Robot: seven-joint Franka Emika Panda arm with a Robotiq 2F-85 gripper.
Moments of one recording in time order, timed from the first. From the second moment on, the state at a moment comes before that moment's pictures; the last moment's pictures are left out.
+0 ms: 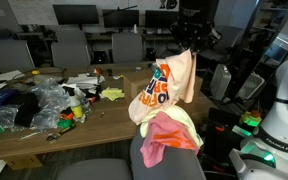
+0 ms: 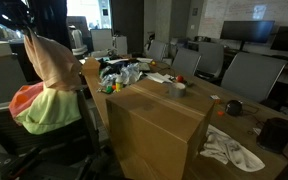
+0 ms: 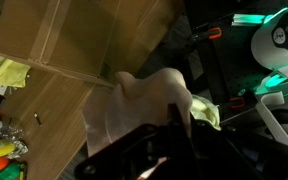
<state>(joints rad) 0.35 -0.44 0.22 -2.21 -0.32 1.56 -0.77</state>
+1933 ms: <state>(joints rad) 0.32 -0.39 0.21 -2.12 -0.34 1.46 -0.66</state>
